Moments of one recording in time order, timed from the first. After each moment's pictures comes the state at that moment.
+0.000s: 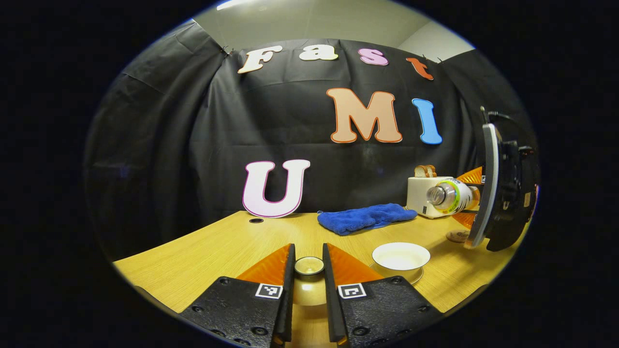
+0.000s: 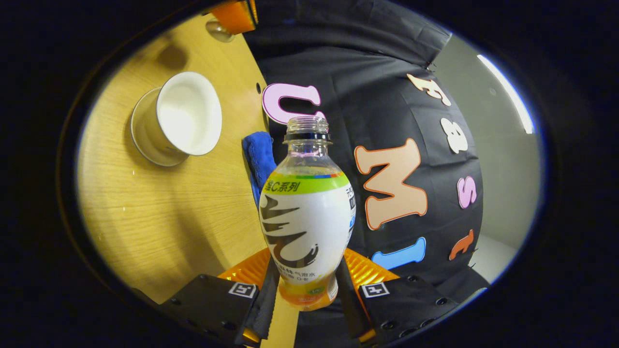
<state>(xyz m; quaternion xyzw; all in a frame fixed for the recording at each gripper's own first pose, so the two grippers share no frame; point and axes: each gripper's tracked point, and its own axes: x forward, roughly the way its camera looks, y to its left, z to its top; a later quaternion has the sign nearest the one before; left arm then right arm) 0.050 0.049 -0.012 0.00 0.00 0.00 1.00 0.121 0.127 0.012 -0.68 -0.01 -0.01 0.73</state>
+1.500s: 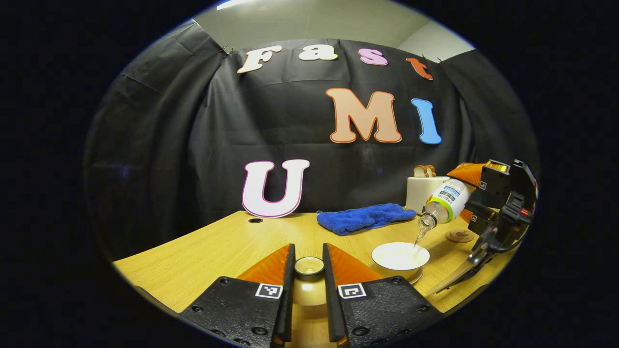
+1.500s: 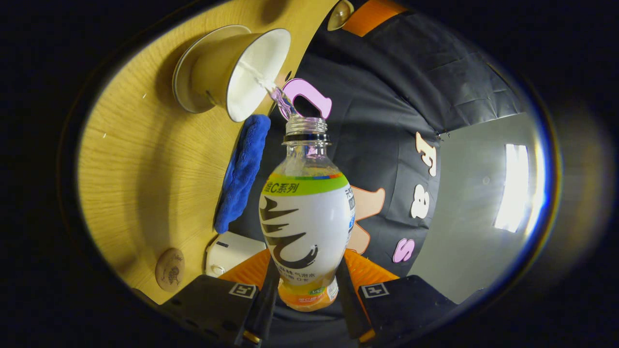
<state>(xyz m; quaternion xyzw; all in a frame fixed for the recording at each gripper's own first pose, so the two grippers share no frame) 0.049 0.048 -0.011 0.00 0.00 0.00 1.00 0.109 0.148 0.042 -0.82 -0.11 -0.07 0.56</state>
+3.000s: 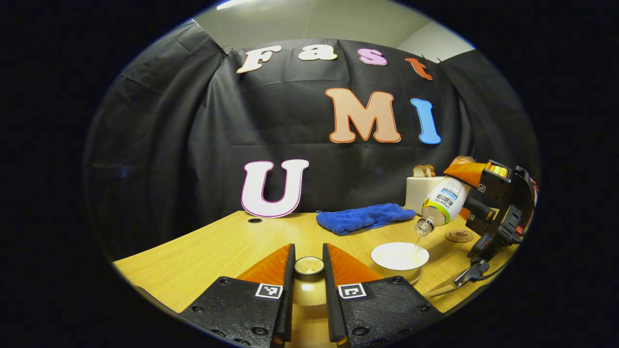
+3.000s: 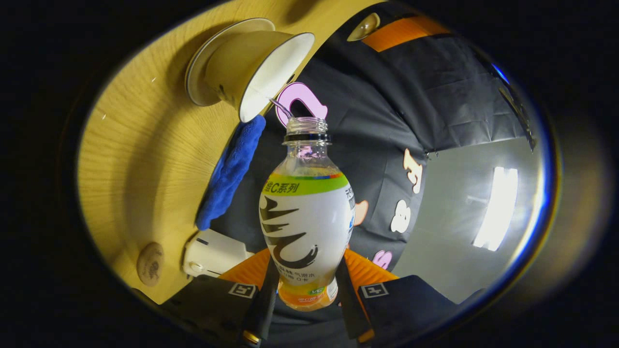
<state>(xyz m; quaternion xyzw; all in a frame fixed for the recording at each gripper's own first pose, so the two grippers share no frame) 0.049 0.047 -0.011 0.00 0.00 -0.01 1.00 0.104 0.149 0.027 -0.82 -0.13 -0.07 0.55</state>
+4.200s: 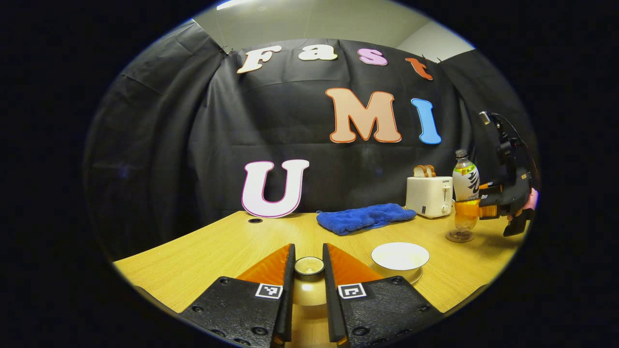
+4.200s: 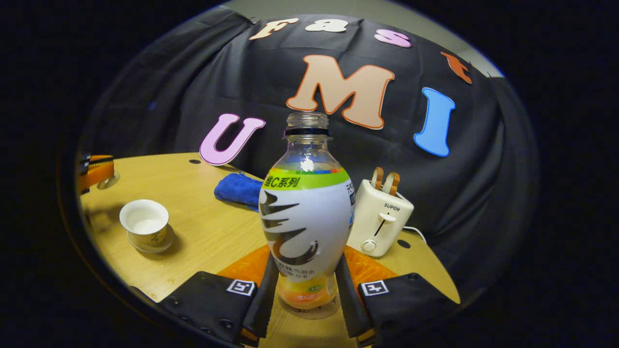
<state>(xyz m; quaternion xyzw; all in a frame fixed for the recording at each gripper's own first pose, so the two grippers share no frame) 0.049 0.047 -0.011 0.00 0.00 0.00 1.00 0.136 0.037 -0.016 -0.14 0.11 0.02 0.98</state>
